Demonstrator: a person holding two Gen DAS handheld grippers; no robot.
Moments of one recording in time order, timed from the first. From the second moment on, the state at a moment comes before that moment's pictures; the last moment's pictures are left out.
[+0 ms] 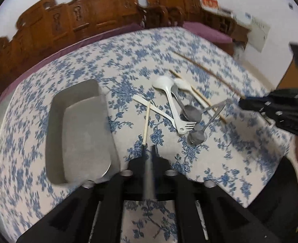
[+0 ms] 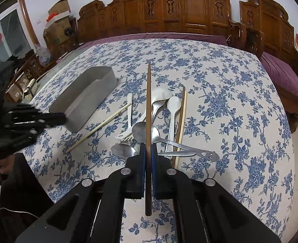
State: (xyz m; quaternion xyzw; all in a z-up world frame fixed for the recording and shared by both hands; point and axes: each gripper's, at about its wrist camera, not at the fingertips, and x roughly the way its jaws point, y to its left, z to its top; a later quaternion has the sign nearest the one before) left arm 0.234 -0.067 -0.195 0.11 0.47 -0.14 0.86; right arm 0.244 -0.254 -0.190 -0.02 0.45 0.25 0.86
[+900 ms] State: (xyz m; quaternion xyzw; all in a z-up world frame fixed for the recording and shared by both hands) left arm 0.288 -0.089 -0.263 0.17 0.55 -0.12 0.81; right arm 0.244 -0.261 -0.189 -0.02 0.45 0.25 0.86
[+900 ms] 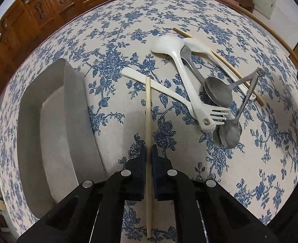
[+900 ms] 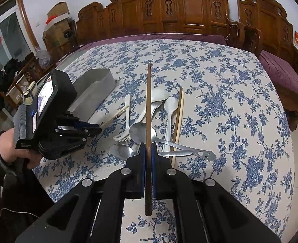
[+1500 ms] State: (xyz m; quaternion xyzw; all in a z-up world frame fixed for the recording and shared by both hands) left arm 0.281 -0.021 -0.156 0.08 0.47 -0.10 0.88; right arm 0.253 -0.197 -0.180 0.00 0.44 0.26 0.86
